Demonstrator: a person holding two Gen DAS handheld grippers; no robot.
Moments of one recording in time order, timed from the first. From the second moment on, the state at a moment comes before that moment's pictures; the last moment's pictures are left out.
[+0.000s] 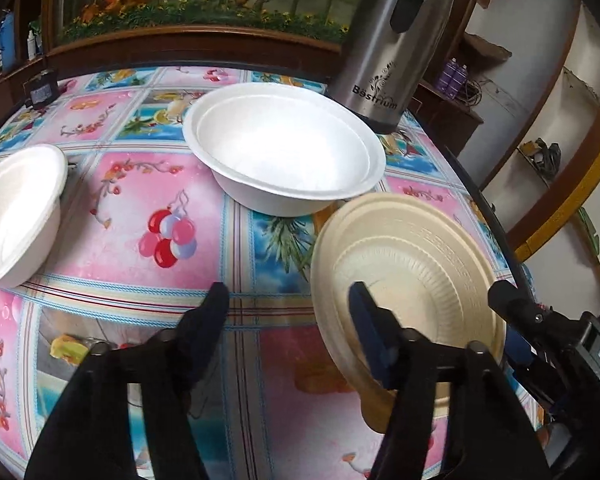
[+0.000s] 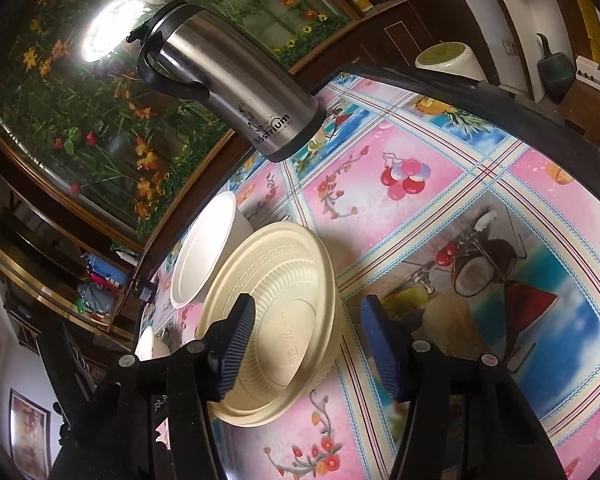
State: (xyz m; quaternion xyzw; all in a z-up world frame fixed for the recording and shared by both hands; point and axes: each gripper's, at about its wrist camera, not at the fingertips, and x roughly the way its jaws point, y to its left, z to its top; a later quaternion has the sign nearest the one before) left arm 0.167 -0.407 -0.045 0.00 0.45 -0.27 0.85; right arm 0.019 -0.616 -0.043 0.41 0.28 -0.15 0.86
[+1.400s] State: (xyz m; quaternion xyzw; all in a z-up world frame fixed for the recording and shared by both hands) left arm 0.108 -0.380 -0.041 0.05 0.45 -0.31 0.84; right arm -0.015 -0.583 -0.045 0.41 0.30 -0.17 0.85
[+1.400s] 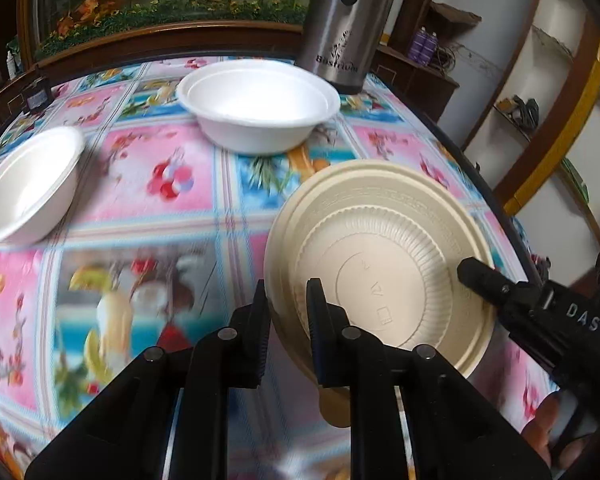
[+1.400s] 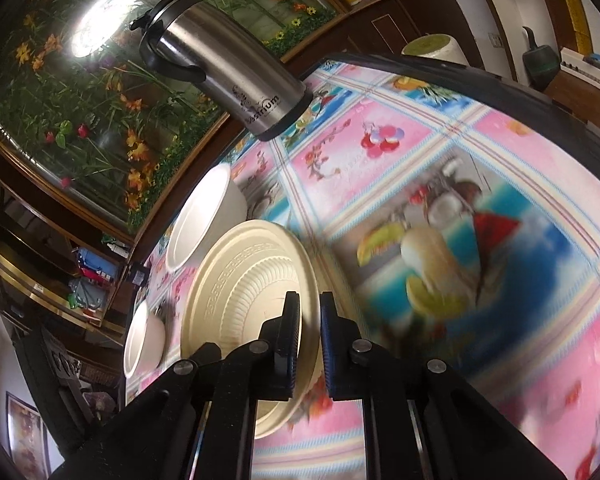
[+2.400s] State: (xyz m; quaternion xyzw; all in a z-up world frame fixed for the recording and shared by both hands) left arm 0.001 -0.250 -0.038 0.11 0.44 -0.28 0.85; right arm -0.101 -0.436 -0.044 0.35 0.36 -0.13 0.86
